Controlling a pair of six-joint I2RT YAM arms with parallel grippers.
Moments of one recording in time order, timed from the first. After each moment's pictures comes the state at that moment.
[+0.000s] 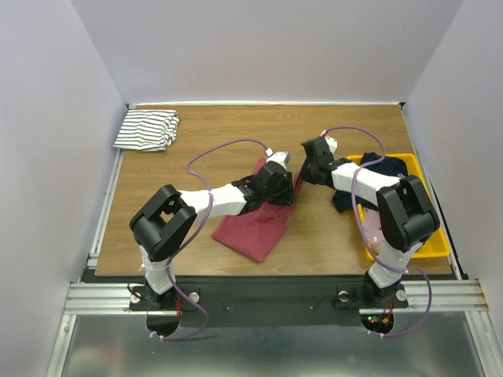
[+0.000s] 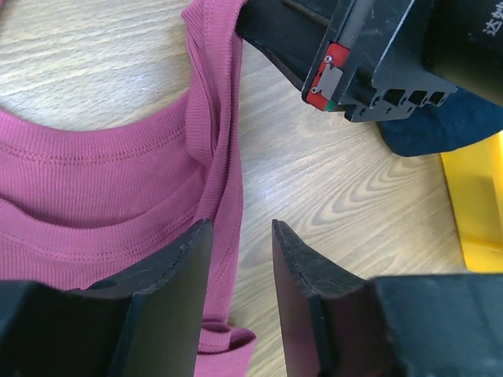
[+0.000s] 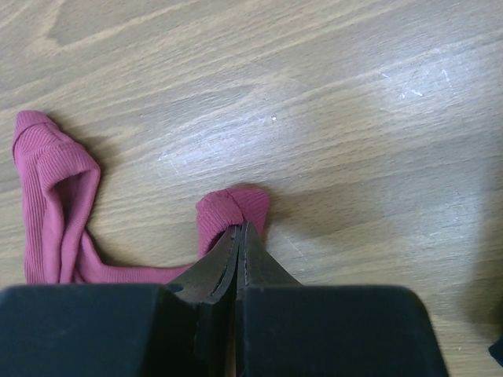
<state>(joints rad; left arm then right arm) -0.88 1.80 1.11 0.05 -0.05 -0.65 0.44 1.75 1.09 -0.20 0.26 0.73</state>
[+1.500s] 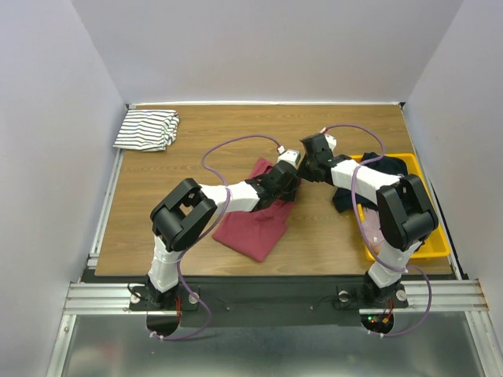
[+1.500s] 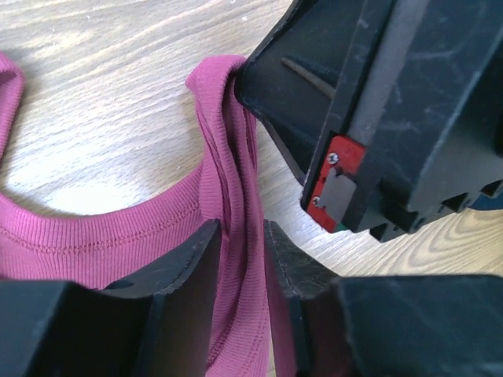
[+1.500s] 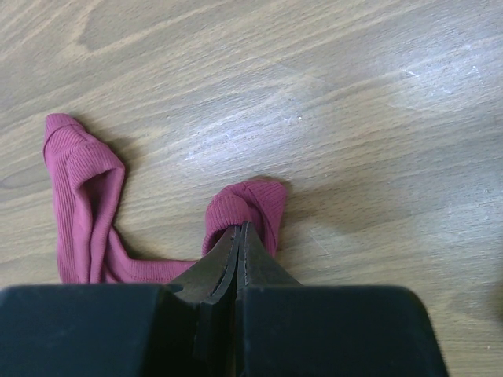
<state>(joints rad) -0.90 1.96 1.23 0.10 -0.18 -0.49 0.44 1.76 1.14 -0.24 0.22 0.78</state>
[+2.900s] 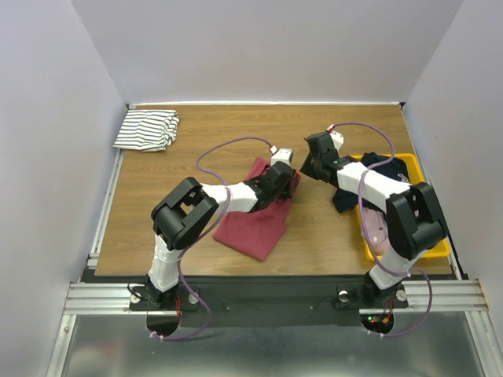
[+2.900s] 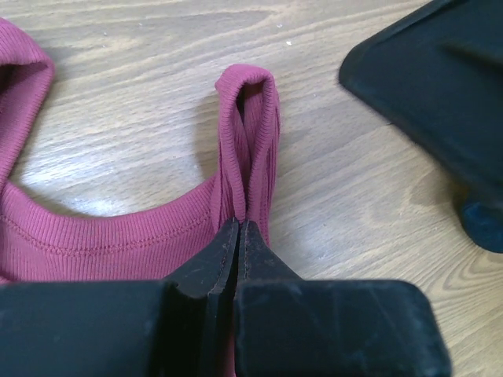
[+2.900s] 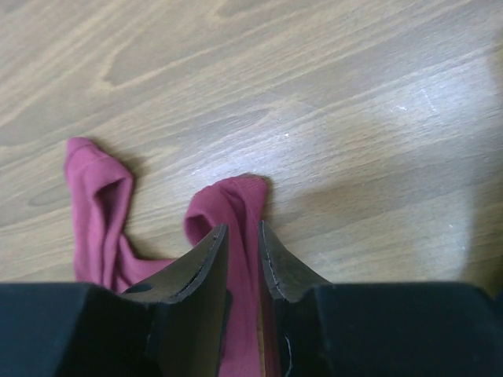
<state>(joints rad) -0.89 1.98 1.19 0.17 -0.25 -0.56 0.44 1.66 1.10 -0.23 0.29 0.79</state>
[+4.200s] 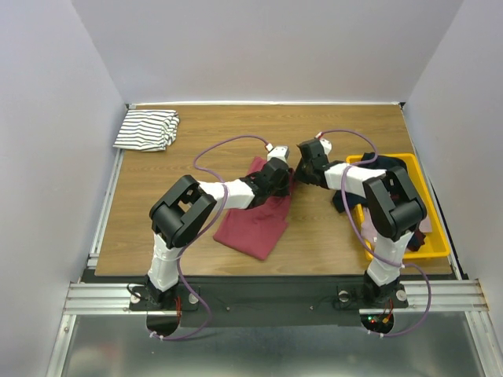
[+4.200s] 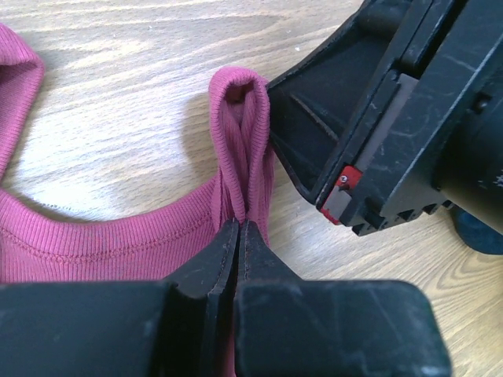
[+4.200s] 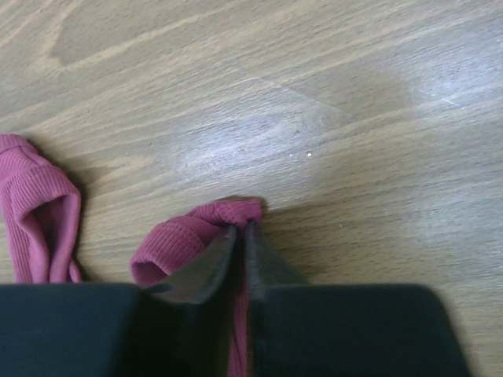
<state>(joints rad) -0.84 1.98 1.19 0.17 -0.17 -0.58 0.44 1.87 1.10 -0.05 0.22 0.77</state>
